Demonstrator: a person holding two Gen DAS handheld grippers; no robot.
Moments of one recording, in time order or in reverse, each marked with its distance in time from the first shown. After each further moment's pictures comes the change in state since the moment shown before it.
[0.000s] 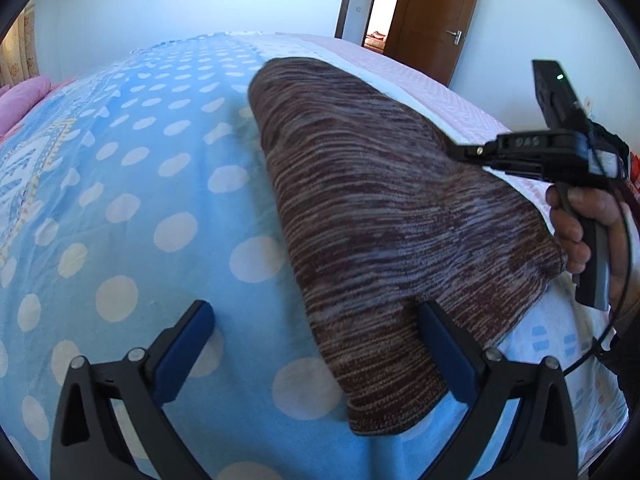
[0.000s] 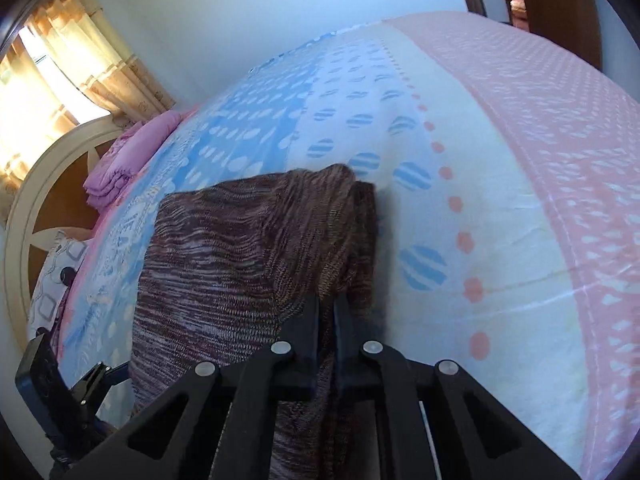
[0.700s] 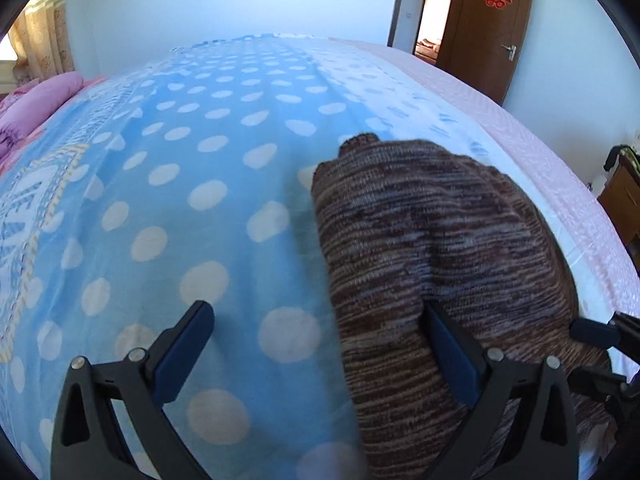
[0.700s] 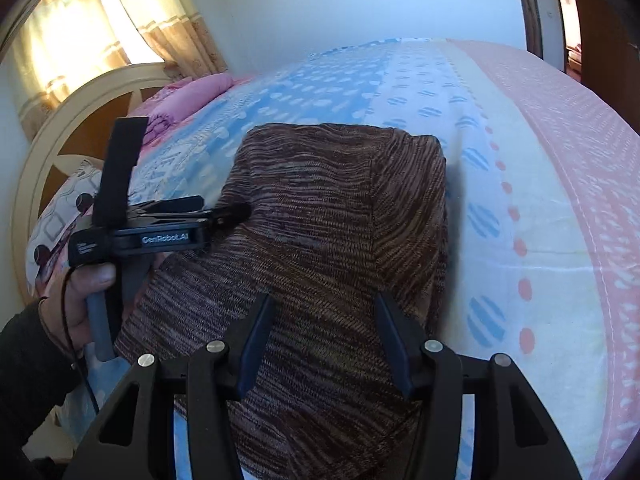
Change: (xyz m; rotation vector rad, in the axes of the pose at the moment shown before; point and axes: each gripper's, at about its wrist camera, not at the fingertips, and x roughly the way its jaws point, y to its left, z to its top) left arm 0.052 0.036 0.080 -0.114 -0.008 0.148; right arm -0.025 0.043 -0.052 -0.277 -0.001 0.105
